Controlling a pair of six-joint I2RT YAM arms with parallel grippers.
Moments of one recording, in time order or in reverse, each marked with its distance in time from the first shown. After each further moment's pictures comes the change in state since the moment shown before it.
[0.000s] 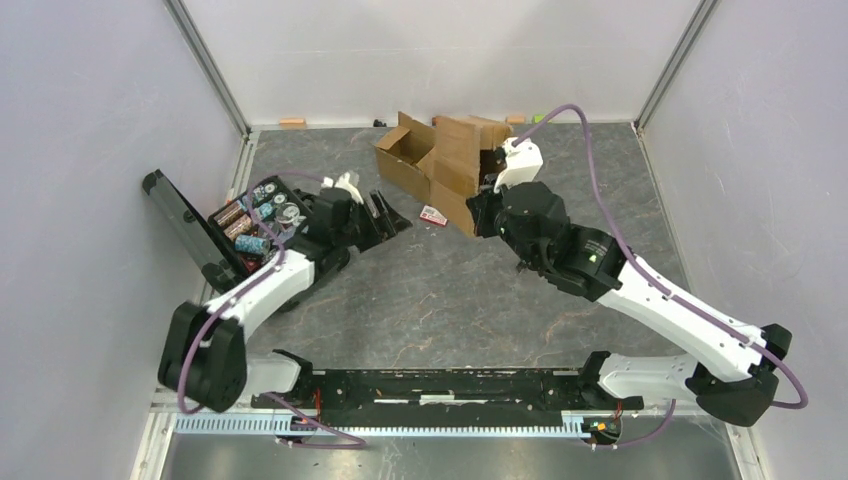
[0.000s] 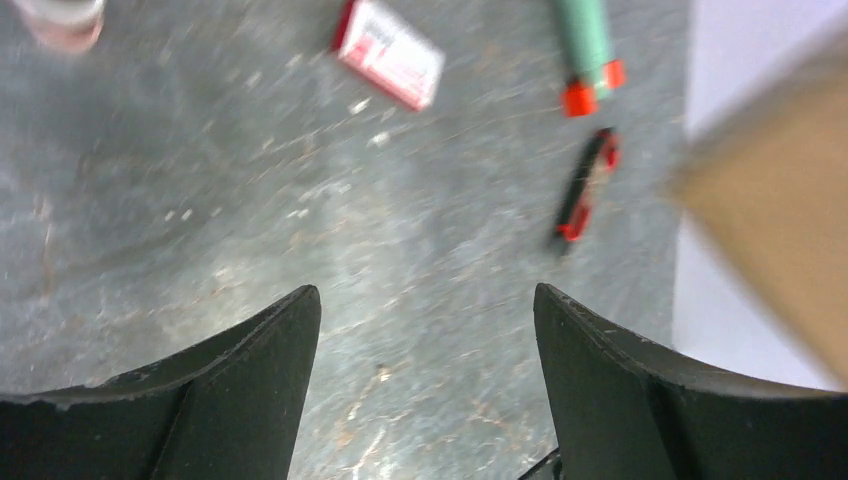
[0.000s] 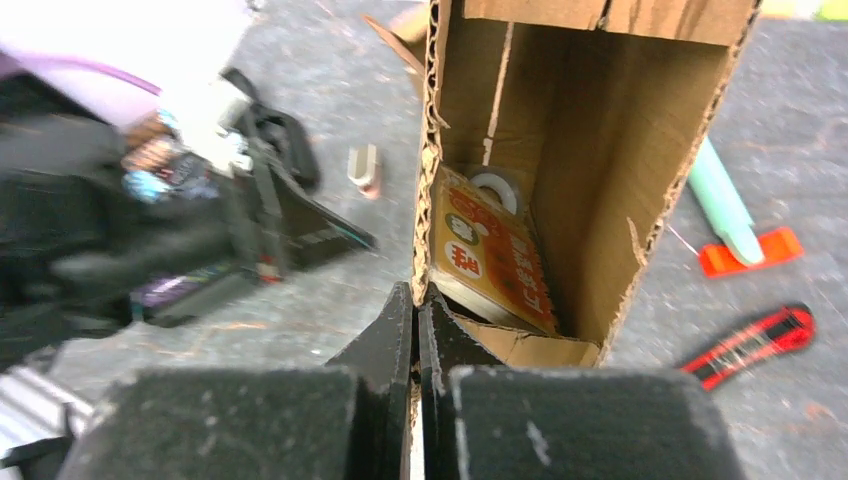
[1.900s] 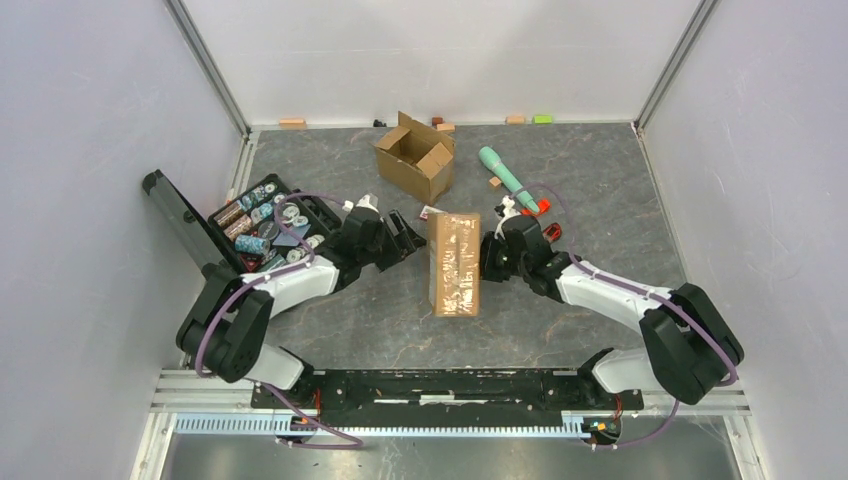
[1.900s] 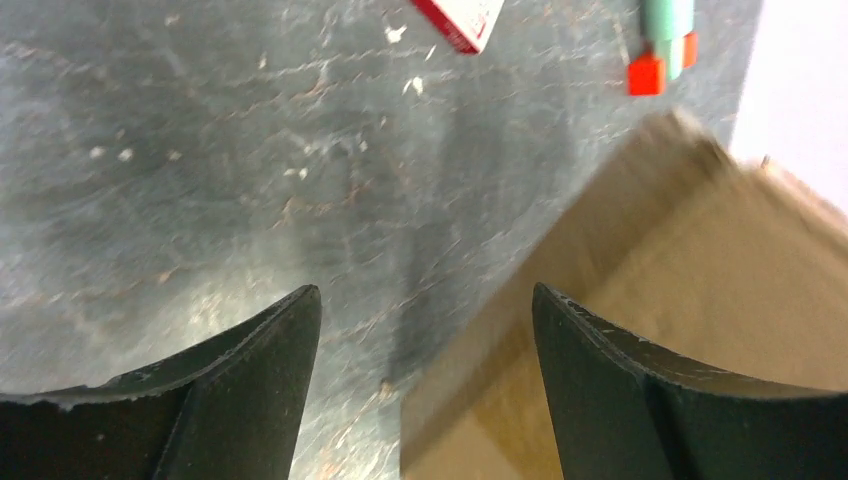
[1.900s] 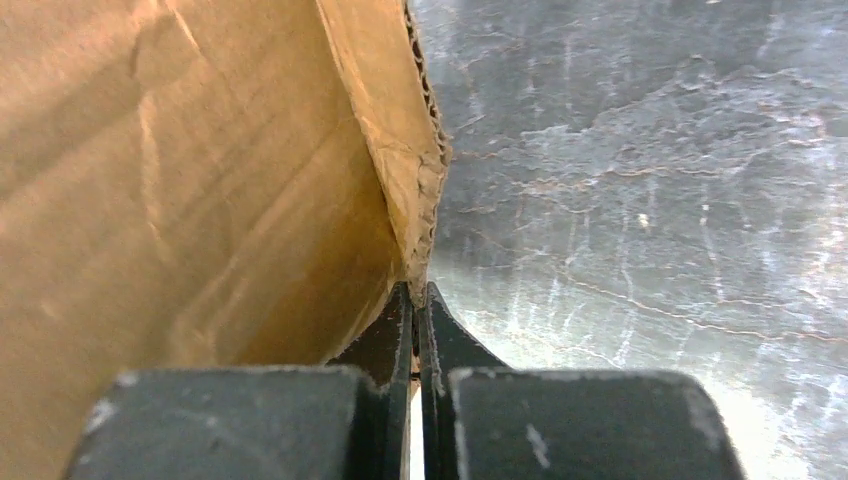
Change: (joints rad) left arm -0.129 0.222 -0.139 0.248 -0.100 -0.192; right arm -0.354 0.197 -0.624 0.493 -0.747 0.325
